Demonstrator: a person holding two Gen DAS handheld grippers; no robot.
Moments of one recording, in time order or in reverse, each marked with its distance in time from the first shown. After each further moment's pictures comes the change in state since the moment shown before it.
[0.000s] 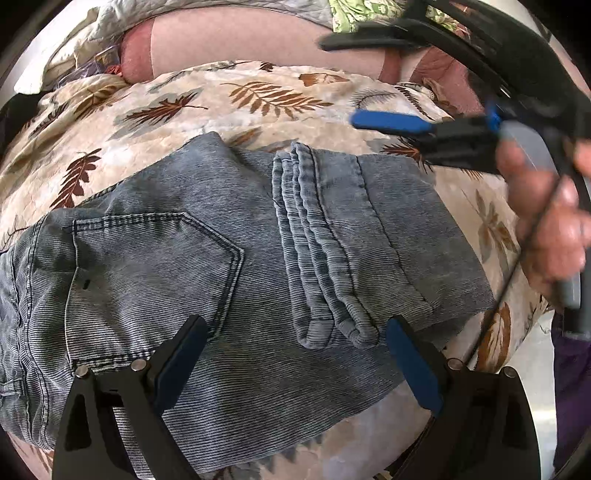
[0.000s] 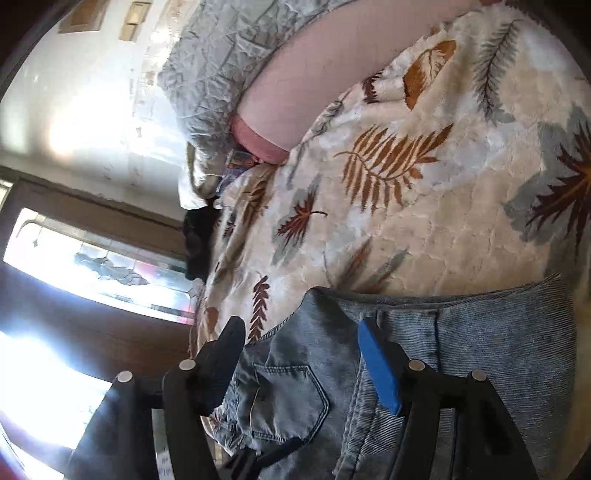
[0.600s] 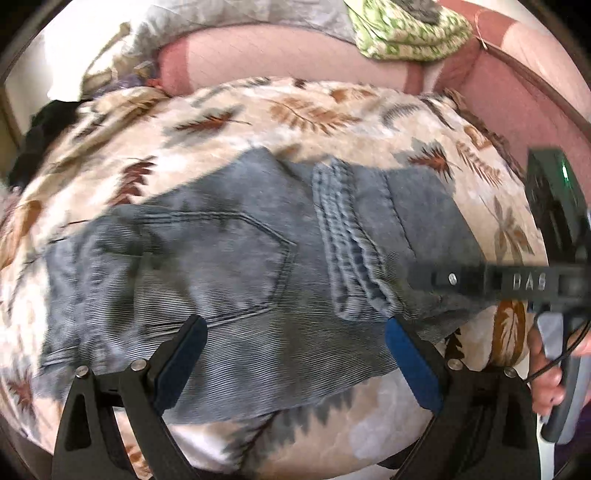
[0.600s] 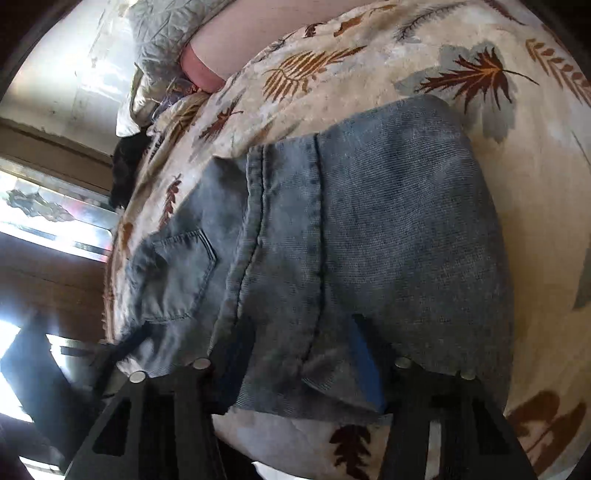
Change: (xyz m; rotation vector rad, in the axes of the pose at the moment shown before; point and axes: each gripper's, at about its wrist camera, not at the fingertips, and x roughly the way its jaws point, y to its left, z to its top) left arm -0.051 0.007 -0.020 -0.022 -0.060 0.156; right arm -0.017 -0.031 -0.108 -0.085 0.151 -0.344
